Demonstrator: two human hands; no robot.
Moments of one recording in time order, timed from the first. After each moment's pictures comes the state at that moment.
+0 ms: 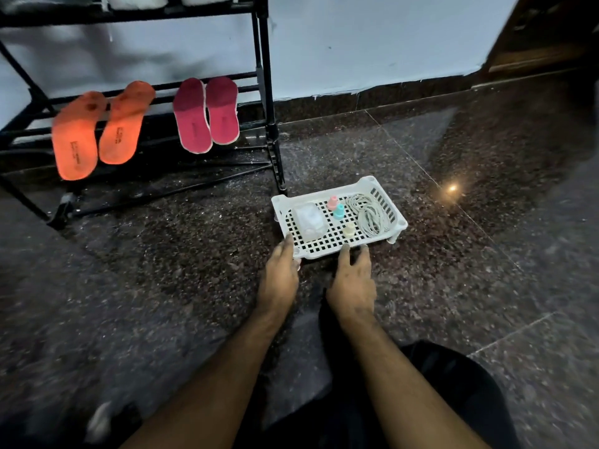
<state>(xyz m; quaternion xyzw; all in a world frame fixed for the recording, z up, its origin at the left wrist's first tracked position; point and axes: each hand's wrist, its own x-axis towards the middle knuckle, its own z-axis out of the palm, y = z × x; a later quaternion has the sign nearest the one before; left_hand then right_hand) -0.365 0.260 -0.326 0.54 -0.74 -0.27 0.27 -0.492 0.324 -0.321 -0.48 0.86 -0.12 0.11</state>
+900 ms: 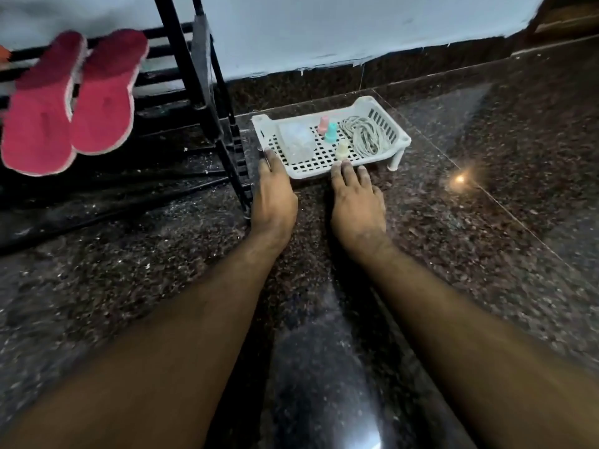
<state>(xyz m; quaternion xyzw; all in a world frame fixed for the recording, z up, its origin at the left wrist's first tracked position) -0.503 0.006 -0.345 0.61 -0.75 -0.11 0.24 -0.623 0.068 -0.351 -0.58 0.81 -0.06 -0.04</state>
